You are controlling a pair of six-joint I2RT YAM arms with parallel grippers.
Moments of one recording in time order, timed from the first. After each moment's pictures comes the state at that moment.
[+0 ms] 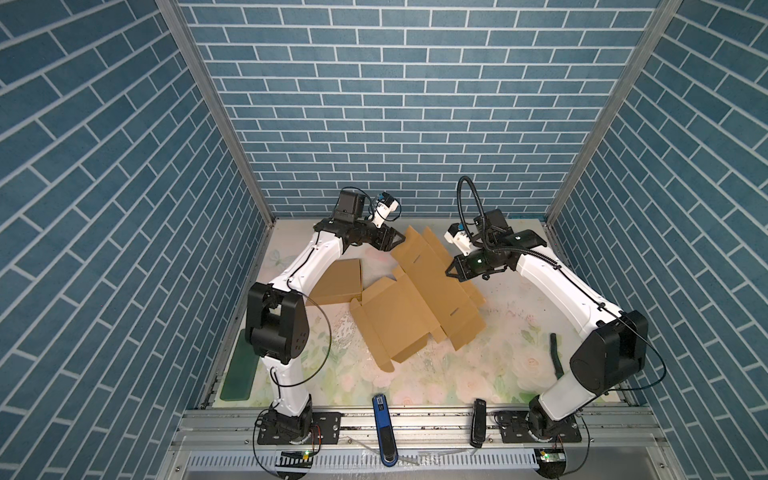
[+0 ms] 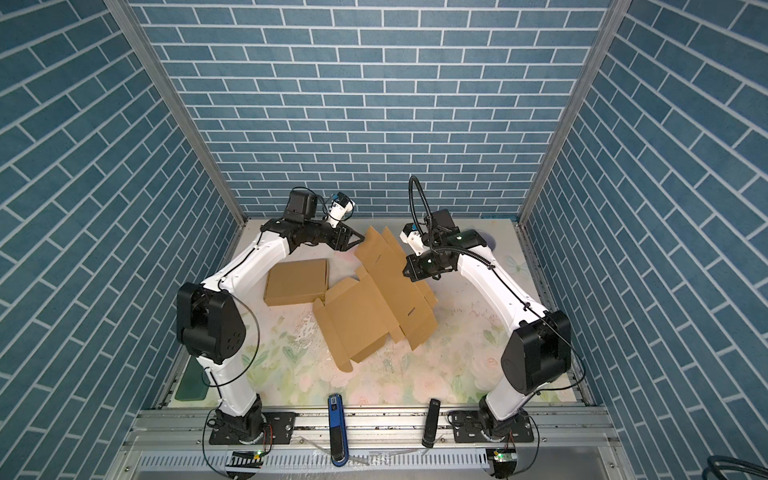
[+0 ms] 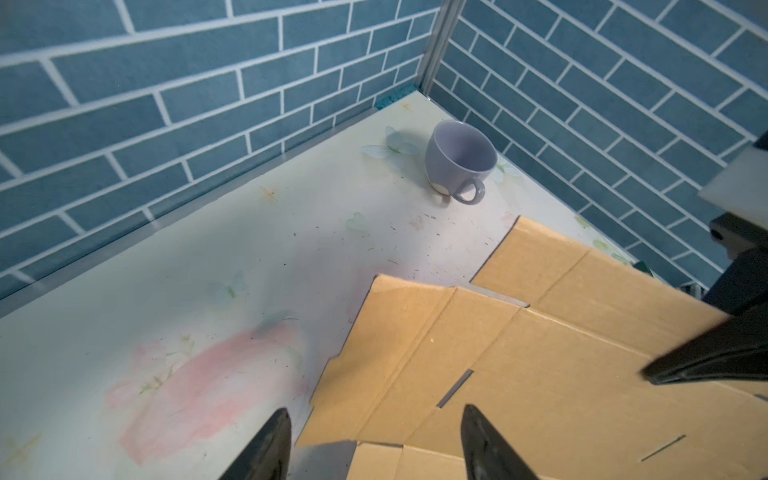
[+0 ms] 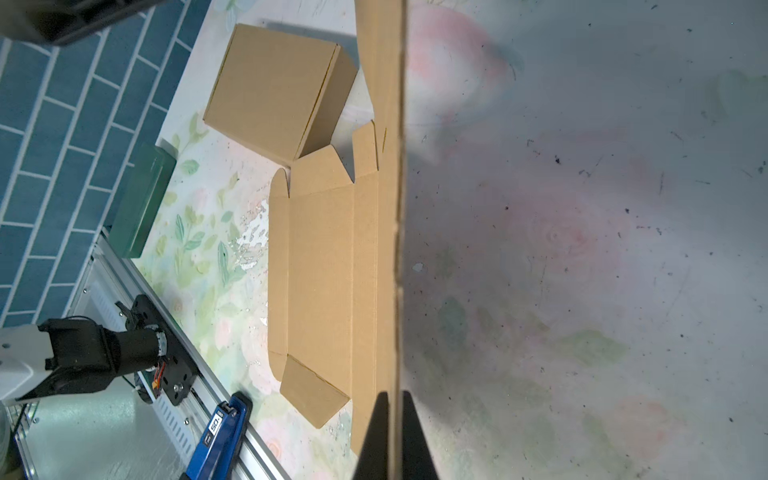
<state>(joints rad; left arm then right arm) -0.31 1.89 1.70 -0.52 0.64 0.16 0.47 1.63 1.53 -0.96 -0.45 -0.02</state>
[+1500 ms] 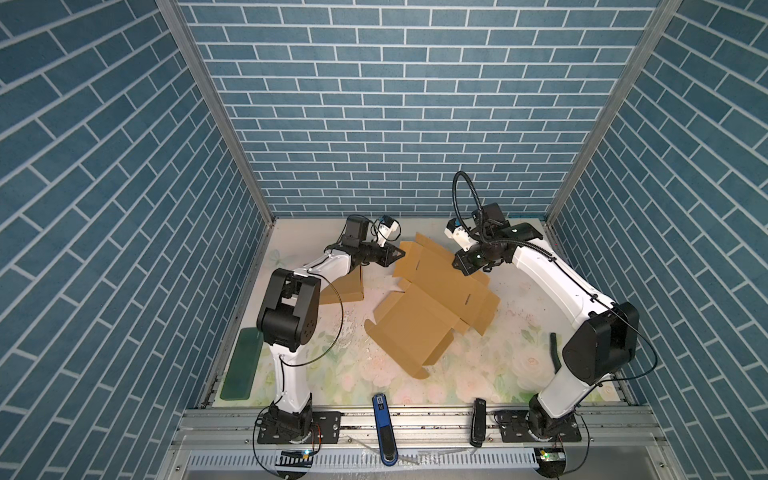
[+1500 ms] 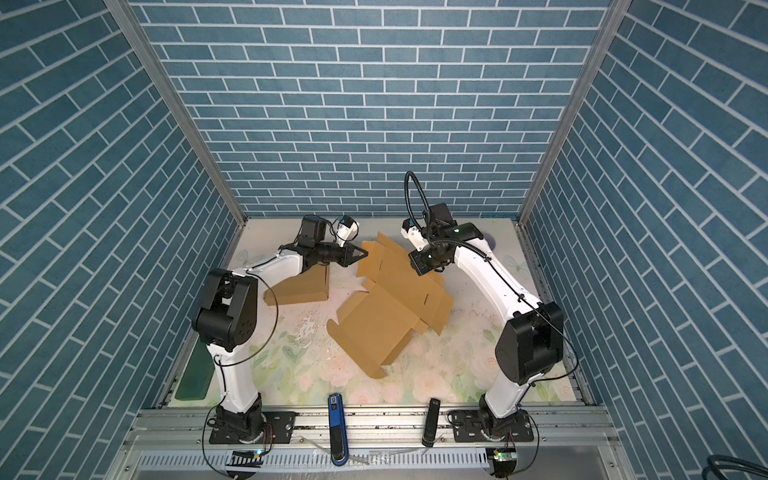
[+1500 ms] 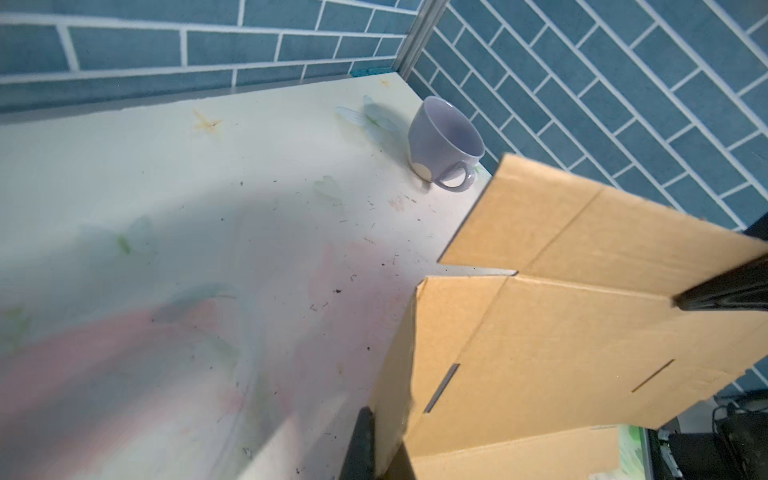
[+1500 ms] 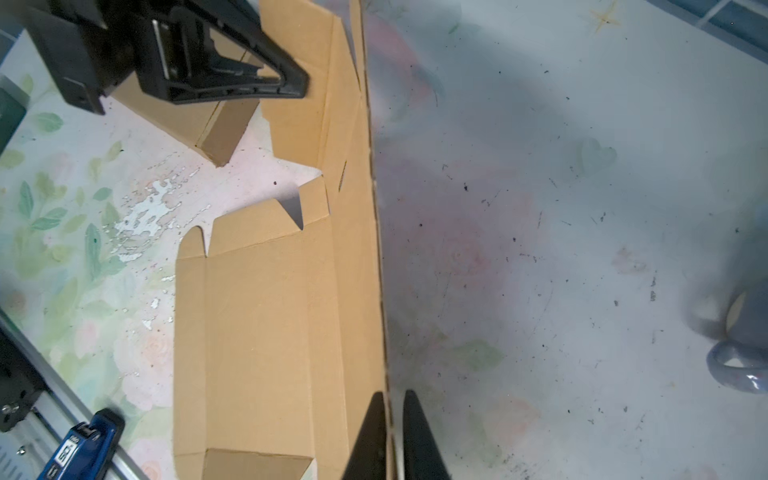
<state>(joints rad) -0.31 1.97 1.35 0.00 0.75 -0.12 0.47 1.70 1.61 -0.97 -0.24 -0.19</state>
